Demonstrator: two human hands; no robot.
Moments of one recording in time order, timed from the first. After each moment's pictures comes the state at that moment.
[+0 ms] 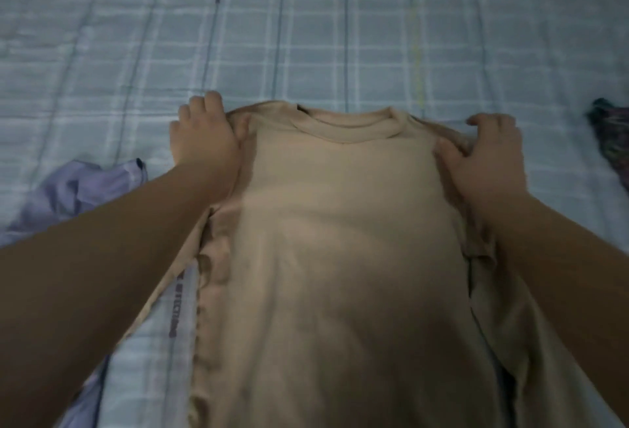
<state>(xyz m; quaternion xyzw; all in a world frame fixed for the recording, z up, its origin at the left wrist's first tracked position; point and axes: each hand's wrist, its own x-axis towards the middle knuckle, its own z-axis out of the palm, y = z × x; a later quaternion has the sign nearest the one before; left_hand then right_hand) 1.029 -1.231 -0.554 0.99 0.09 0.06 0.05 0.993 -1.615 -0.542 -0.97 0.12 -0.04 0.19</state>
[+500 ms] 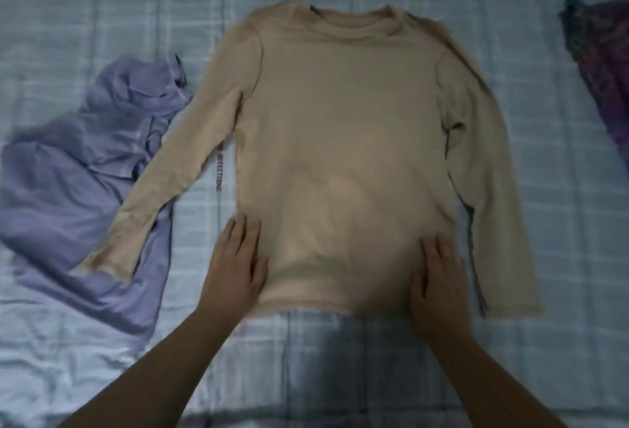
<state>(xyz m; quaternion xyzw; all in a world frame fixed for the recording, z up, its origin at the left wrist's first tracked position) 0.623 -1.206 -0.560 0.97 -0.04 -0.12 0.21 0.584 -1.554 -0.554 -0.97 0.13 0.08 0.20</state>
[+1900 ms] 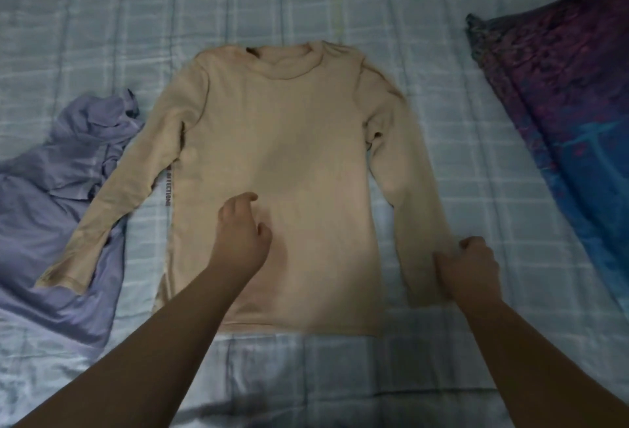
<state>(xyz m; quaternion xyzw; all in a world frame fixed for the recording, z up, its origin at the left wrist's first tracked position) 0.683 -1.347 -0.493 0.96 0.05 -0.11 0.26 0.616 -1.706 -0.509 -0.86 0.42 0.20 0.20</state>
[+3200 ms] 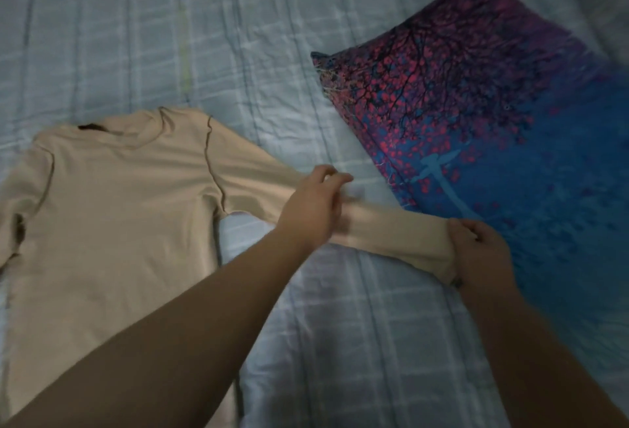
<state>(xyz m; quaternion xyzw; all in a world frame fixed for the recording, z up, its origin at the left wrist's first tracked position) 0.806 -1.745 -0.507 0.92 -0.23 -0.11 0.30 0.677 -1.968 -0.494 -0.69 0.46 -0.03 0.55</state>
